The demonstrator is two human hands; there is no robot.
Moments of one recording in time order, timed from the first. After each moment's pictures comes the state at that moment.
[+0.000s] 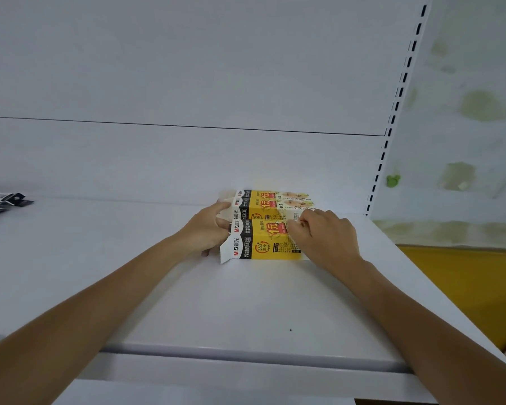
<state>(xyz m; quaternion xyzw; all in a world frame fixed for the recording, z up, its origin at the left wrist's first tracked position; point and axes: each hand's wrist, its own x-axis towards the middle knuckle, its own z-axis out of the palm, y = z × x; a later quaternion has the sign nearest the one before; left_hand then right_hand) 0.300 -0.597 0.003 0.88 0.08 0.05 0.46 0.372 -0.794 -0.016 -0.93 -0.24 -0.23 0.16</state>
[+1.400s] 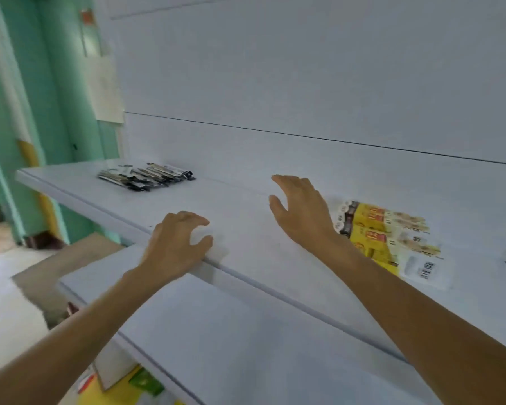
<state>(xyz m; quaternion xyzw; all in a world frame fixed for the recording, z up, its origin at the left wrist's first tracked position) 0.098 -0.534 -0.026 0.89 0.31 0.31 0.15 0.266 -0.667 0.029 -0.78 -0.52 -0.21 0.26</state>
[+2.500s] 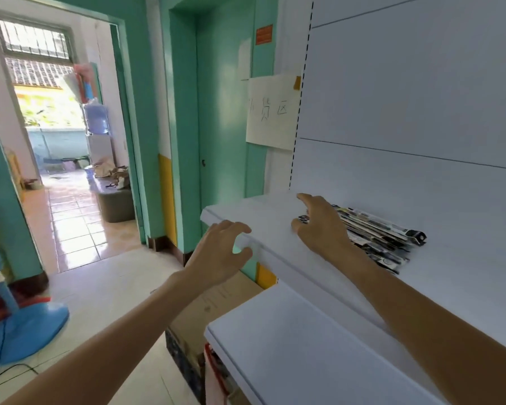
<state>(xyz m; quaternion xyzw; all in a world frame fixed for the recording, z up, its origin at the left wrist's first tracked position) -0.112 -0.116 -0.020 0.87 0.36 0.32 0.11 0.074 -0.172 0.019 -0.75 -0.58 -0.04 0.32</state>
